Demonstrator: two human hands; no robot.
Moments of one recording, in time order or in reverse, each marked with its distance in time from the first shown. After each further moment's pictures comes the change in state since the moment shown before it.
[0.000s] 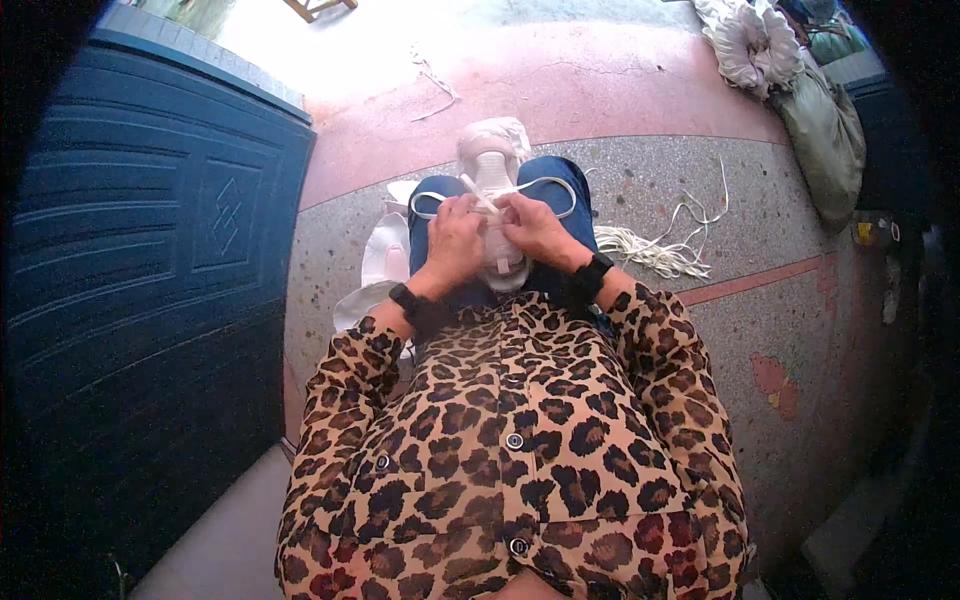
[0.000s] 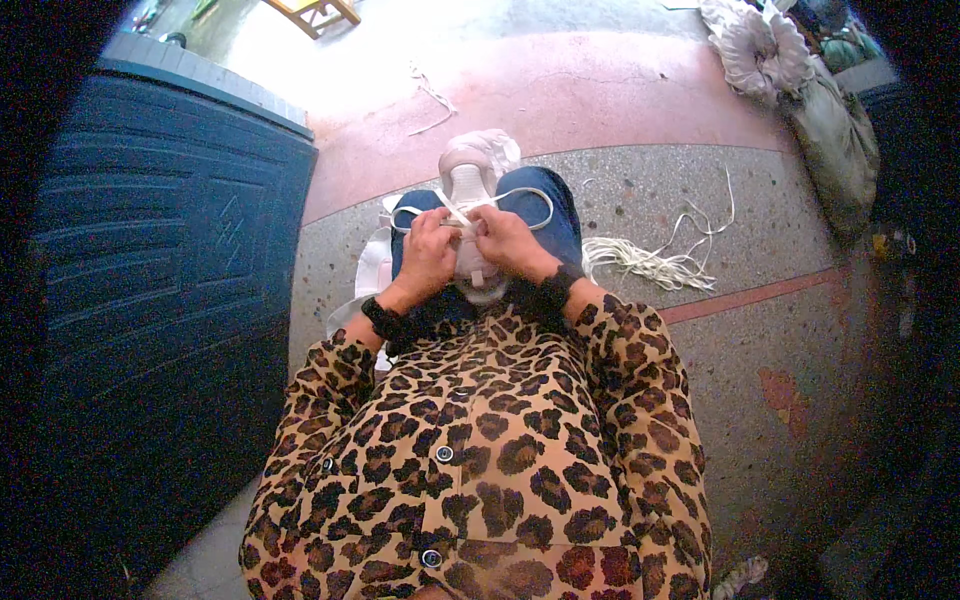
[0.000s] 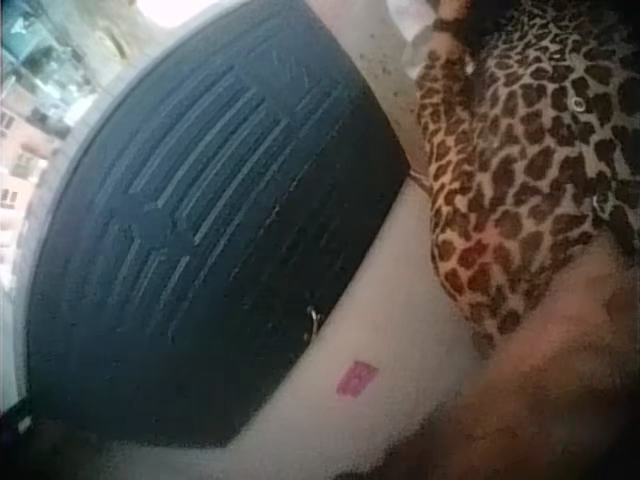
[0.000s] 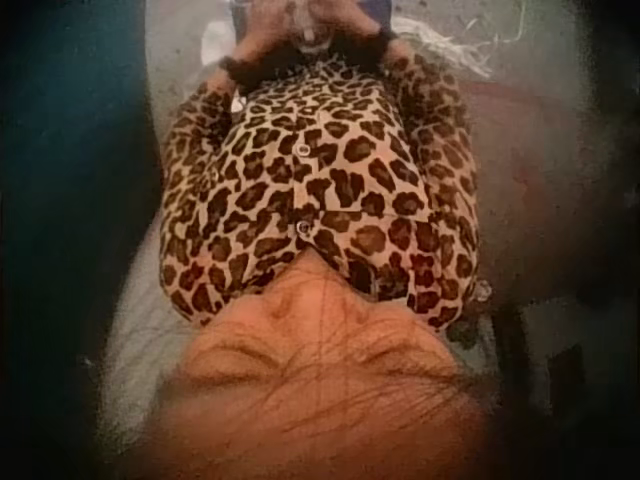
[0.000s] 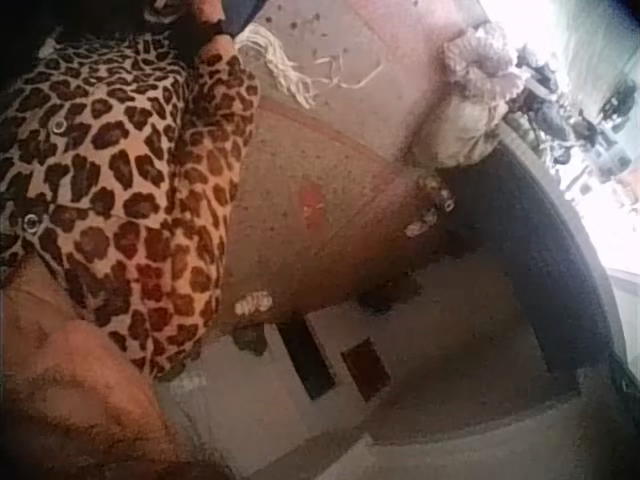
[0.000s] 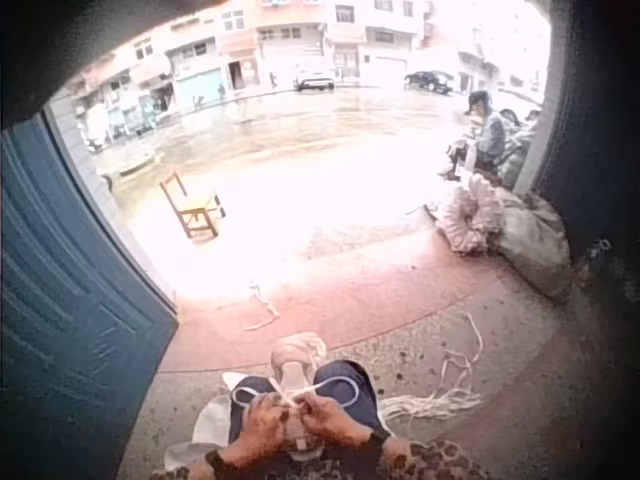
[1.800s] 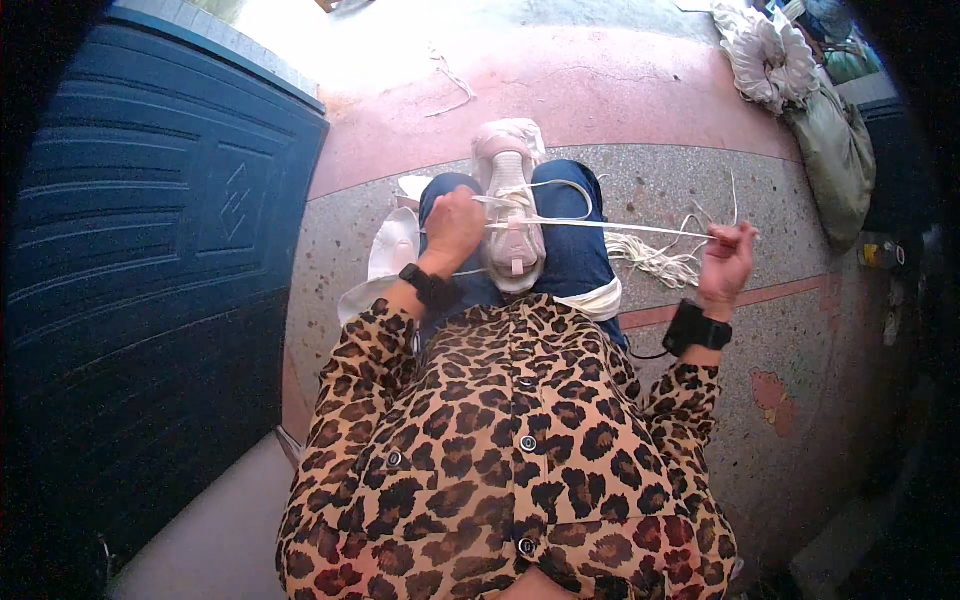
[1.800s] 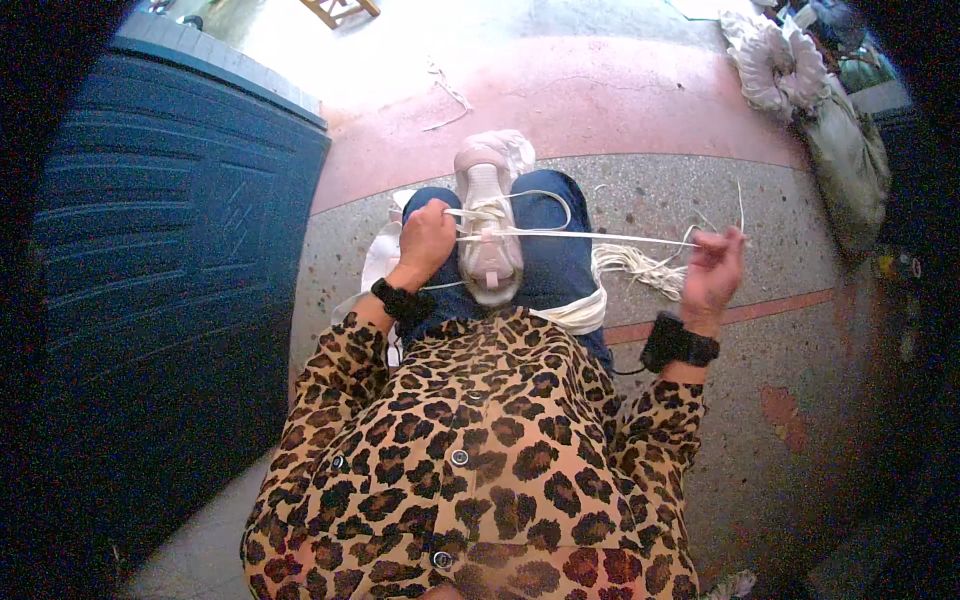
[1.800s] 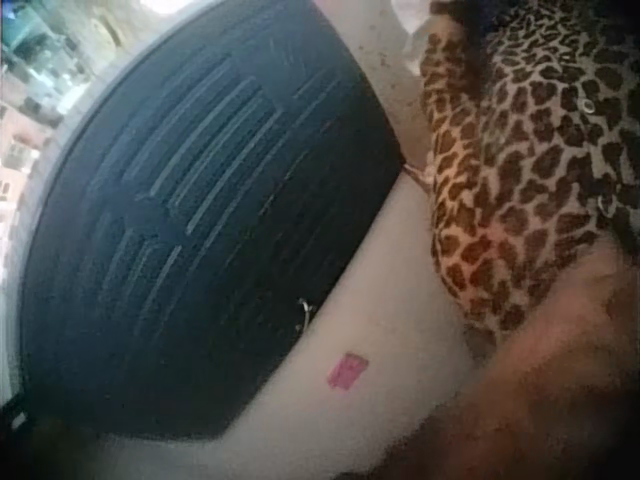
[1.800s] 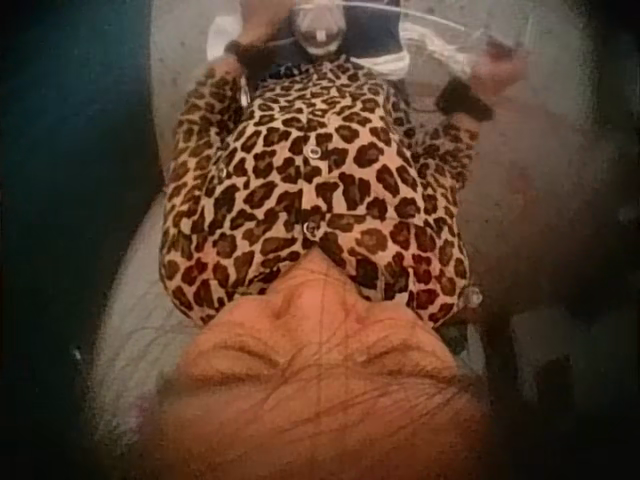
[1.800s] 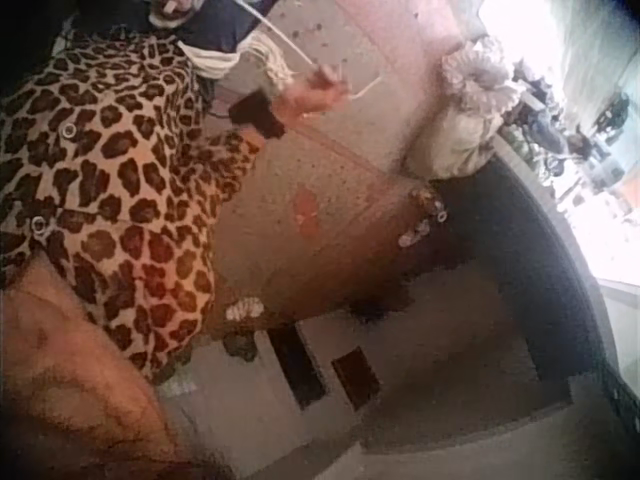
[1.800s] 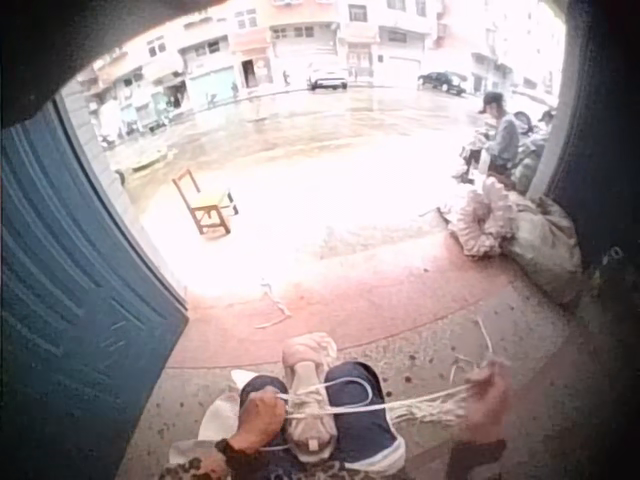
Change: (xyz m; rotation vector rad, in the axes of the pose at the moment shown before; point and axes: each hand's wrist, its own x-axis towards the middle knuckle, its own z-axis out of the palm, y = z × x) left_hand 0.027 -0.021 0.002 0.016 0.120 -0.270; right_hand -0.134 0.076 -0.202 1.158 0.995 -0.044
